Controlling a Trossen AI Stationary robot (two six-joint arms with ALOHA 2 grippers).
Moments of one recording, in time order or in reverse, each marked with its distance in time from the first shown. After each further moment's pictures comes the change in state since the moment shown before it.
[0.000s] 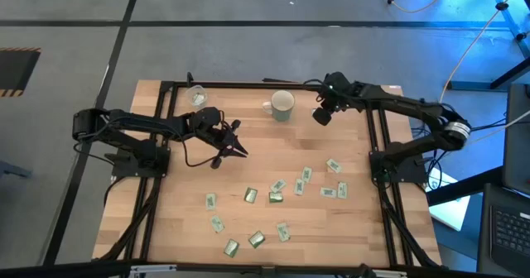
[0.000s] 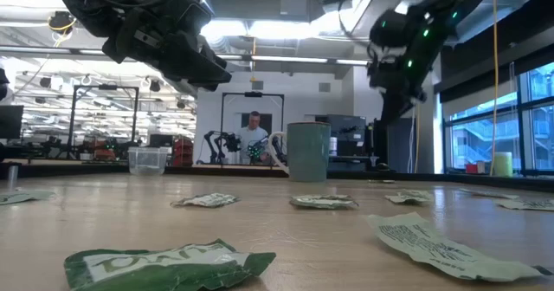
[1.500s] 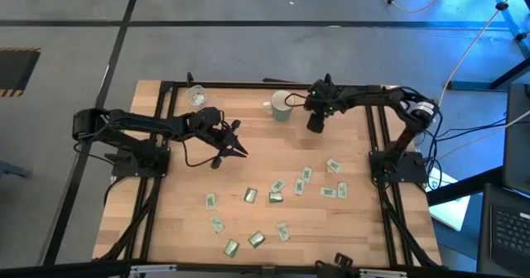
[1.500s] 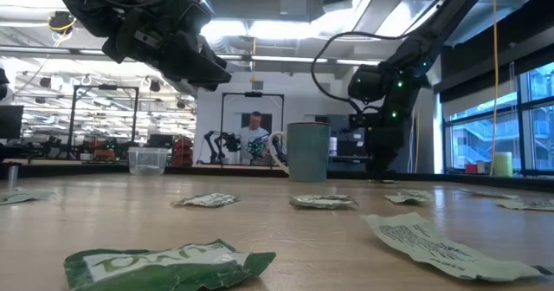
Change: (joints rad) left arm 0.000 0.000 0.000 -0.002 0.000 0.003; right arm -0.033 0.354 -0.005 0.182 -0.098 -0.283
